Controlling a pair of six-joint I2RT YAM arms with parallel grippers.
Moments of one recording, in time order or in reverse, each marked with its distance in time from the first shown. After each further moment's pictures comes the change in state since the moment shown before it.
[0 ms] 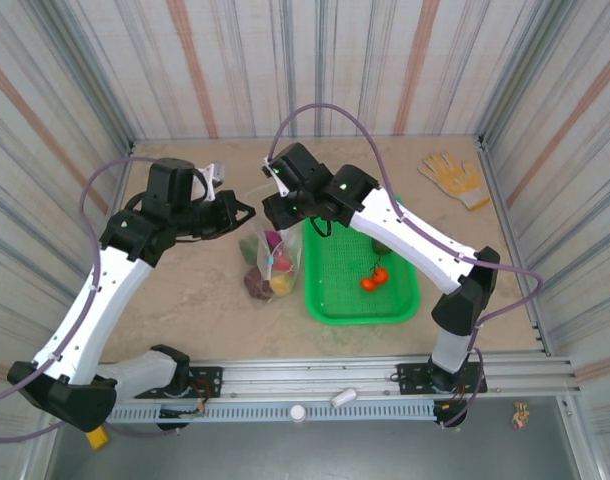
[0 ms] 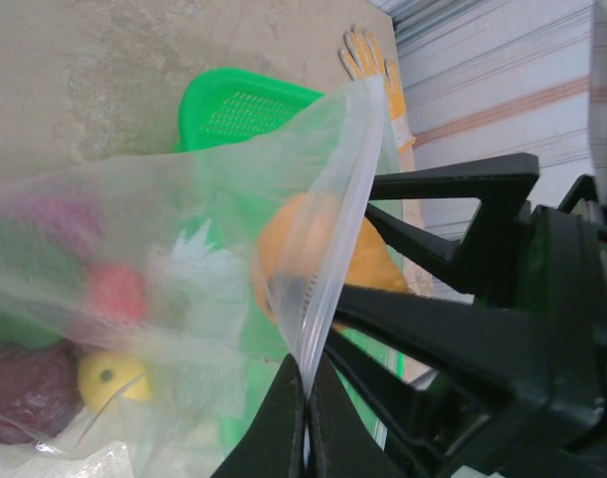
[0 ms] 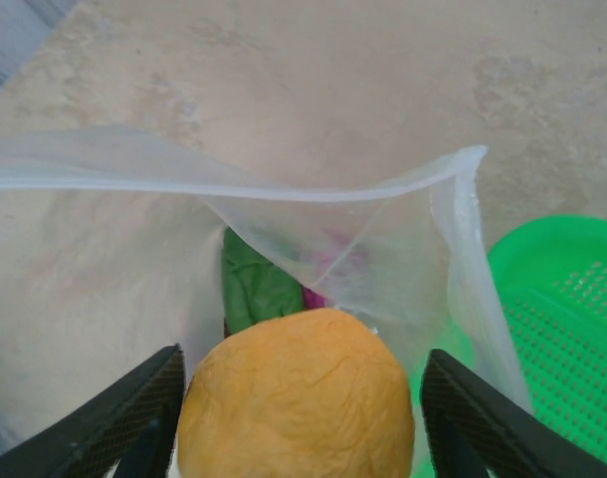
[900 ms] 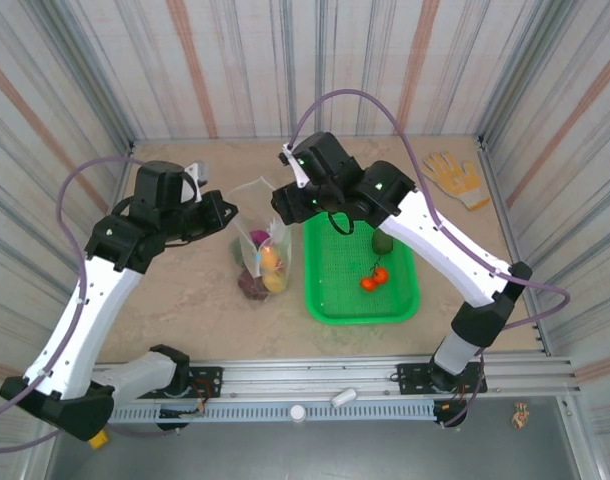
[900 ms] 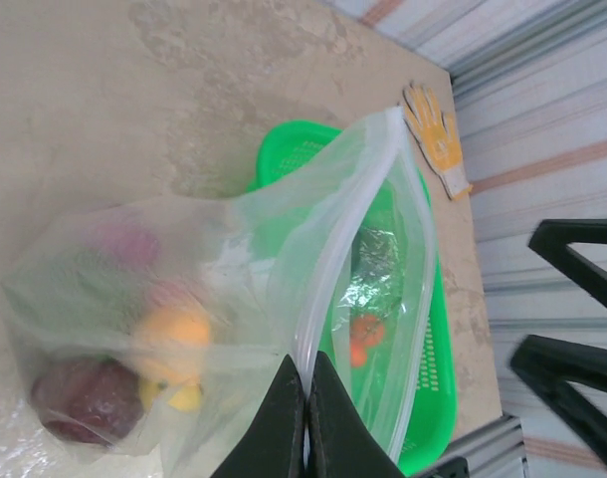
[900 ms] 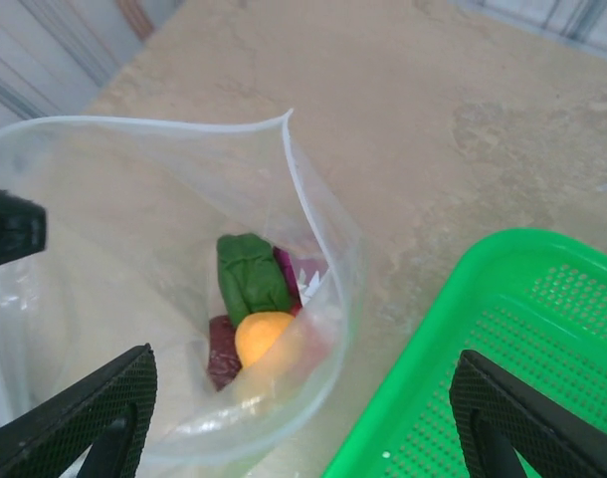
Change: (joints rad) left arm 0.006 -0.054 0.049 -0.094 -0.185 0.022; right arm -0.019 -0.137 0.030 -0.032 -0.041 0.018
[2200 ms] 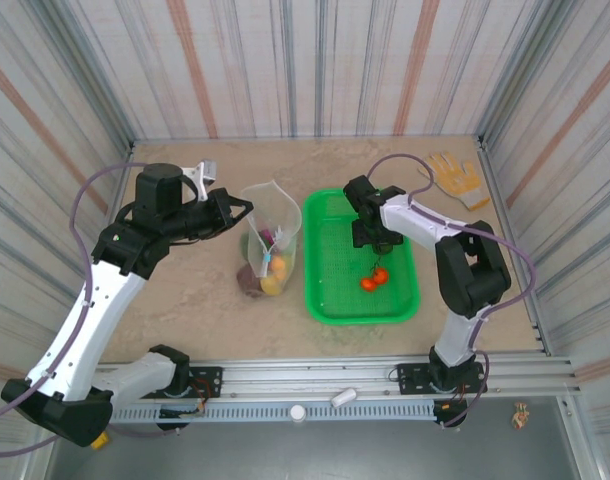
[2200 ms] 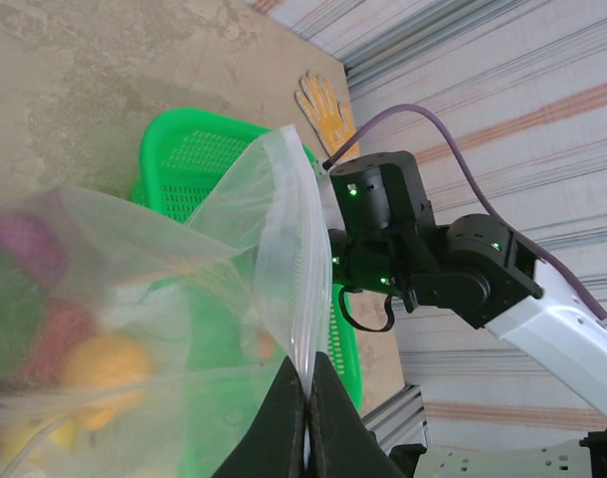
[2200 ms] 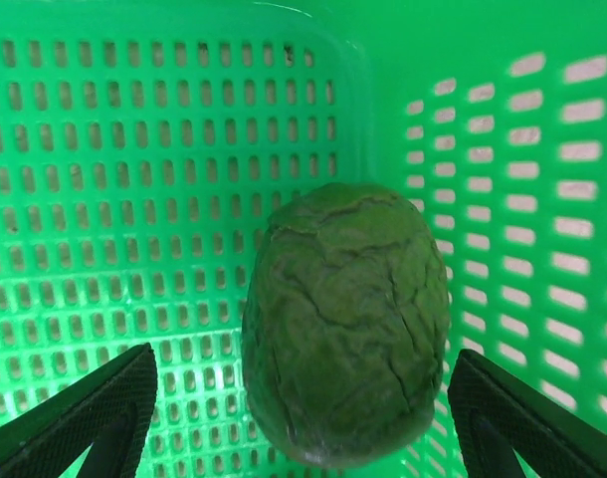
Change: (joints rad) left arm 0.006 -0.025 -0.111 0.219 0.214 -0.099; right arm -0.425 0.157 -0.695 0.188 0.220 0.166
